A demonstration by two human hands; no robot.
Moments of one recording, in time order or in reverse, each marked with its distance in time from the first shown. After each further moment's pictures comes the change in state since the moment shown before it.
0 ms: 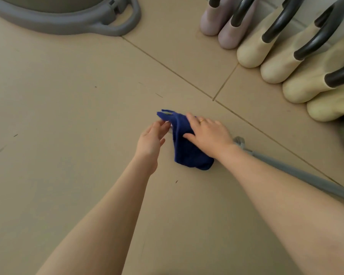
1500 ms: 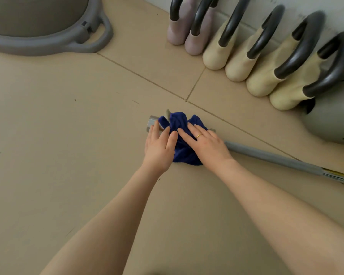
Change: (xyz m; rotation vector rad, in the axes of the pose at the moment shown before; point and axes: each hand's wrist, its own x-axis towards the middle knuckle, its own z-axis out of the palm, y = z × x) left_hand -0.038 -0.019 0.051 0.823 -0.159 0.393; right_hand -0.080 0.030 0.000 -0.033 0.060 0.003
